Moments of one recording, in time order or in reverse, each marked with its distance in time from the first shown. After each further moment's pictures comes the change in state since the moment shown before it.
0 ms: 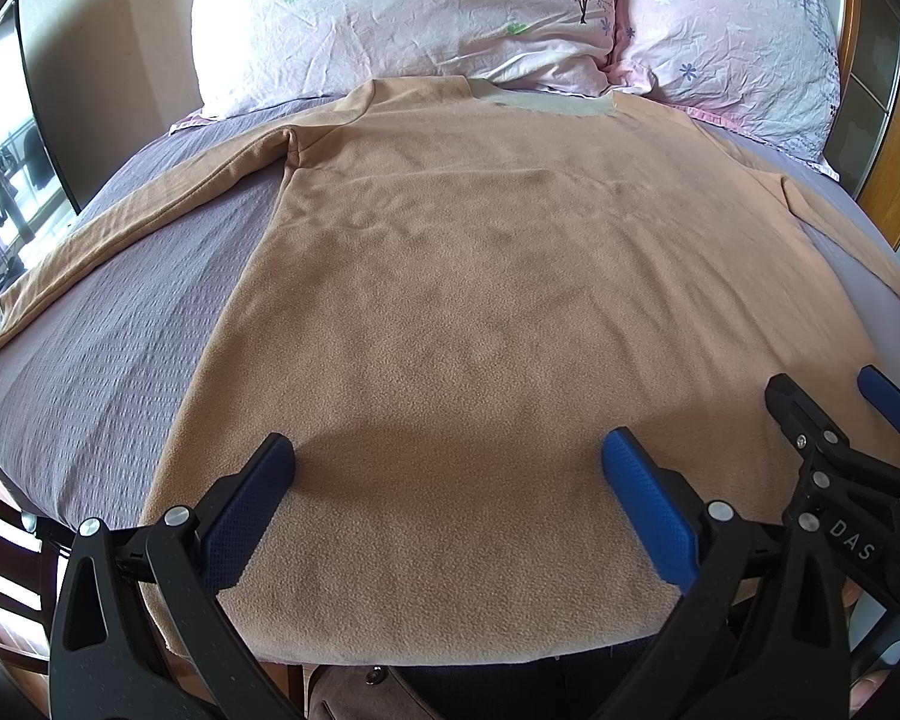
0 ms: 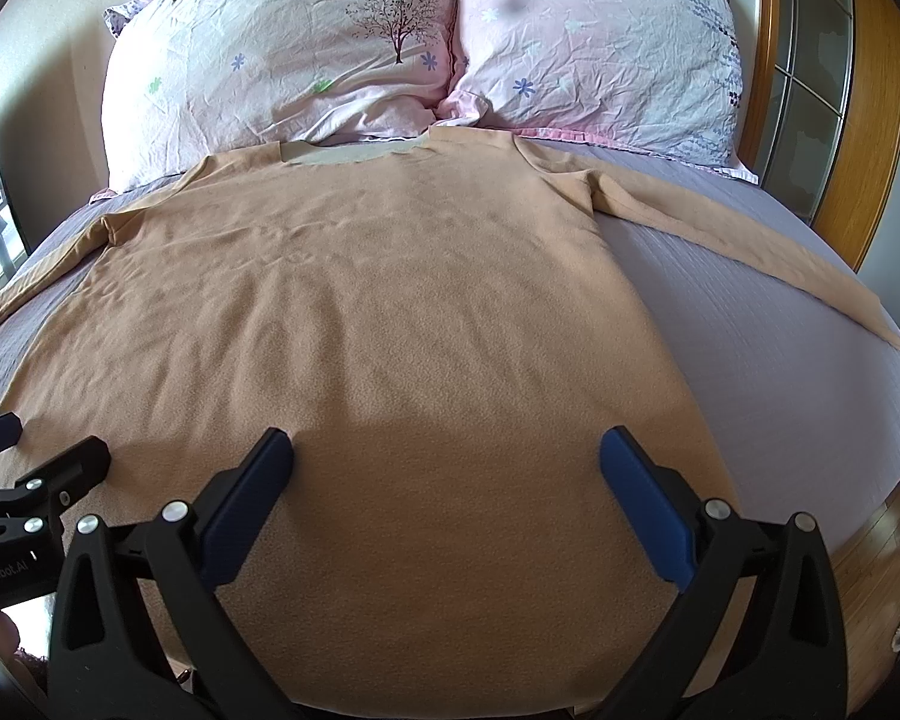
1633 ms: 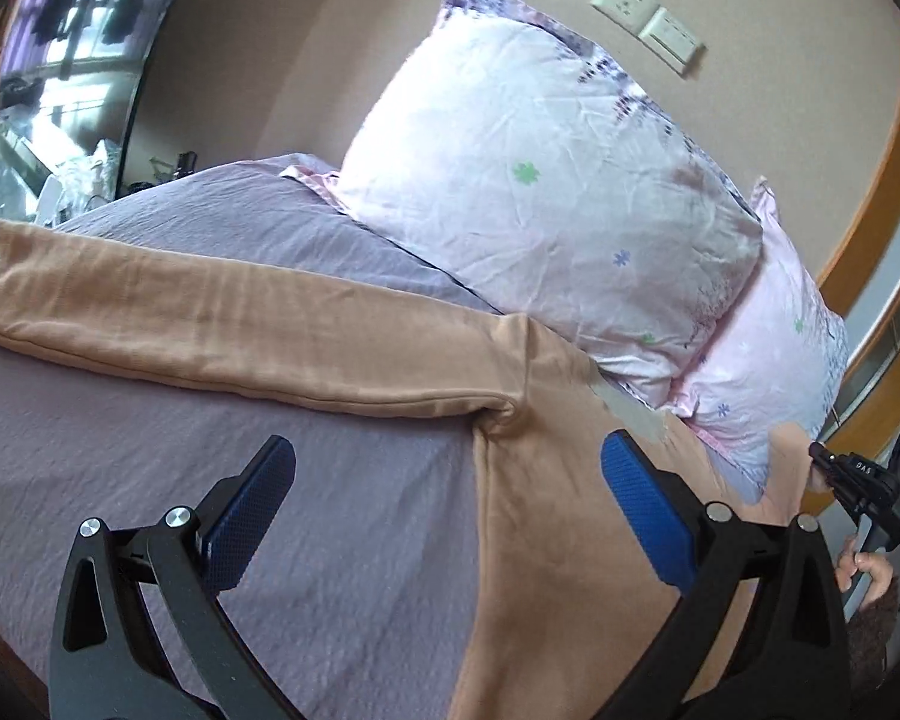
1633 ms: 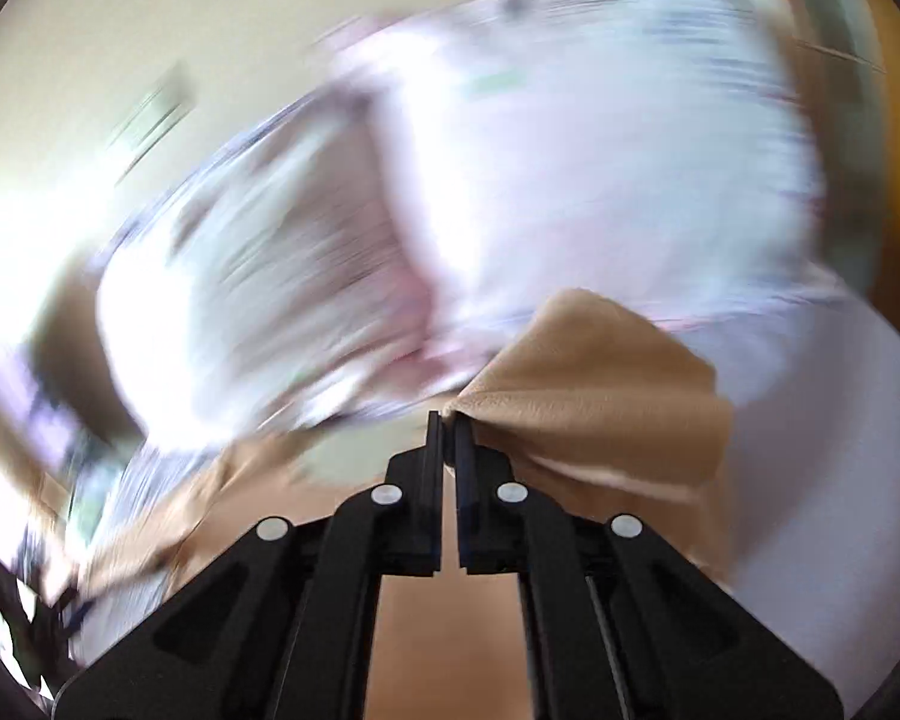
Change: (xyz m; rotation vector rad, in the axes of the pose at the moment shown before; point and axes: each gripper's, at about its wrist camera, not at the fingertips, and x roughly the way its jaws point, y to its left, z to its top) left arm 0.003 0.211 0.070 -0.542 -0.337 -0.260; right arm 0.058 -0.068 0.234 0.129 -0.128 0.355
